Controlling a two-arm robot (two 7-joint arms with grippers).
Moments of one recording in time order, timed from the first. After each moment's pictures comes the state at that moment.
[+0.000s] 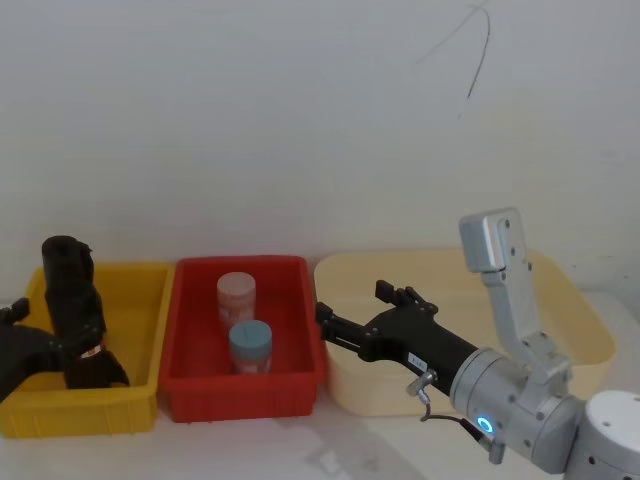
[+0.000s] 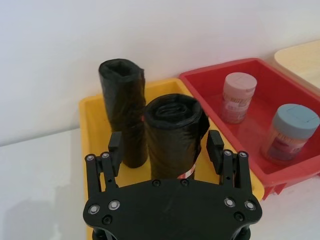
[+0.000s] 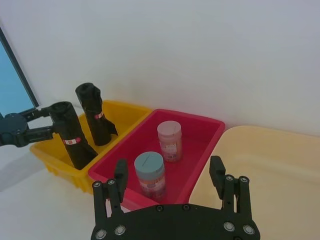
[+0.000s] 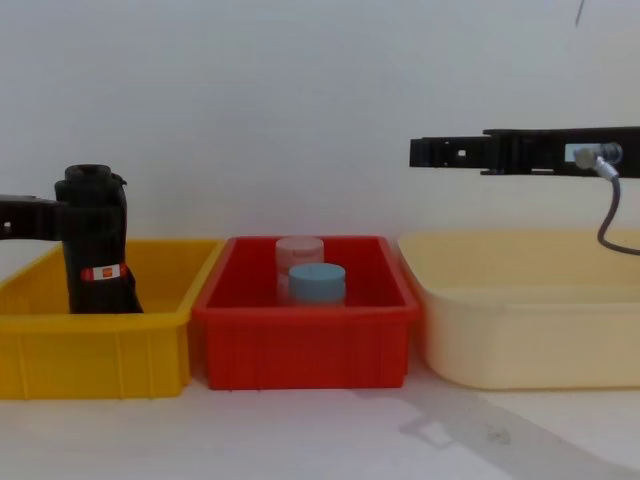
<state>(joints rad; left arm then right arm) -0.24 0.42 0.18 -1.66 -0.38 0.35 -0.14 0.24 0.28 -0.29 -1.80 0.40 0.45 0.24</state>
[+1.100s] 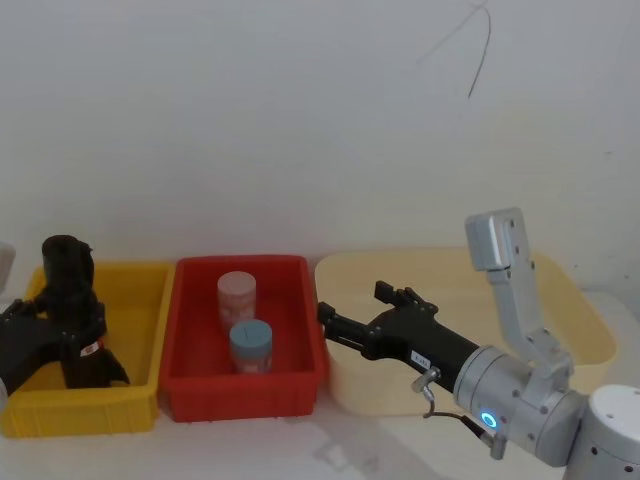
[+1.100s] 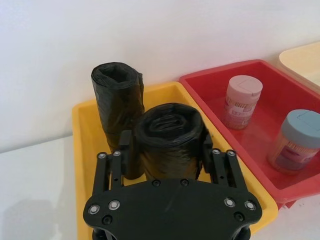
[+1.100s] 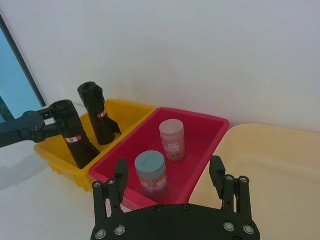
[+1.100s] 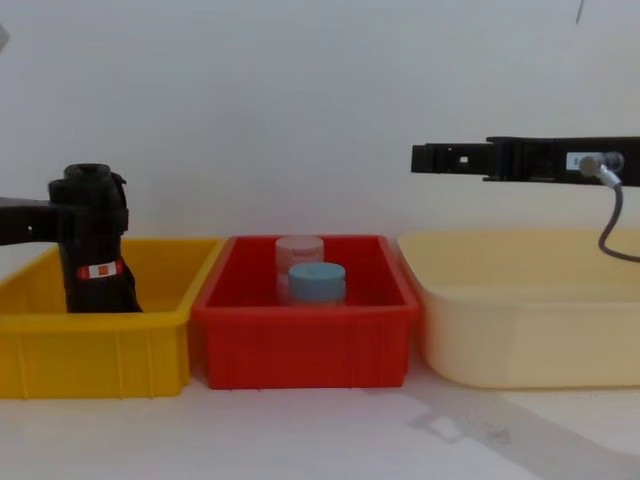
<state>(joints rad) -0.32 0.38 0.21 -1.55 -0.36 0.31 -0.17 0.27 0.30 -0.30 -1.74 0.45 0.43 0.27</state>
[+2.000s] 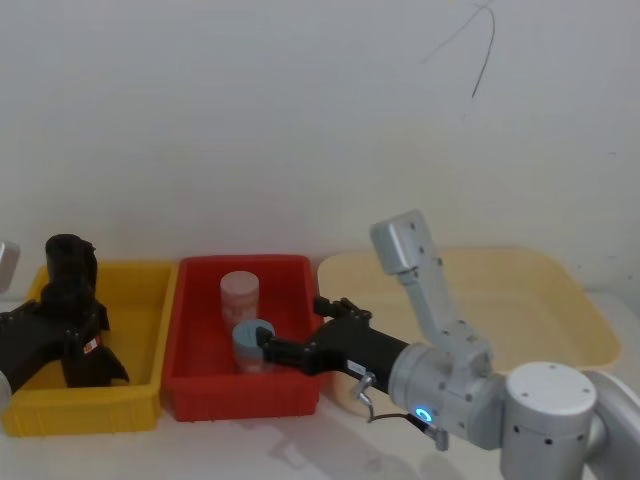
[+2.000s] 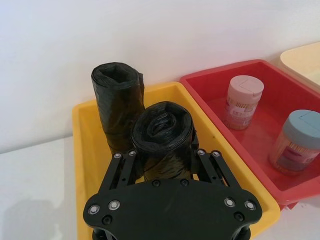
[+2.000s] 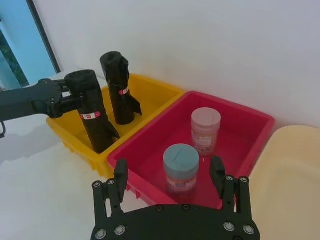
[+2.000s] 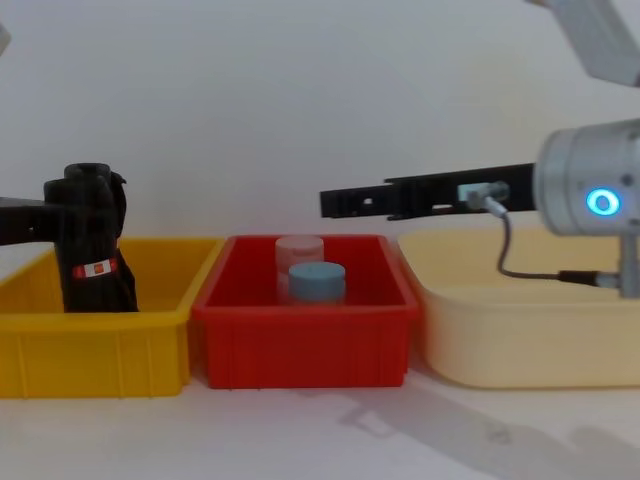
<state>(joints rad) -0.32 0.38 0.21 -1.54 -0.35 0.31 -0.18 0.40 0.28 -0.45 -1.62 0.39 0.47 0.30</state>
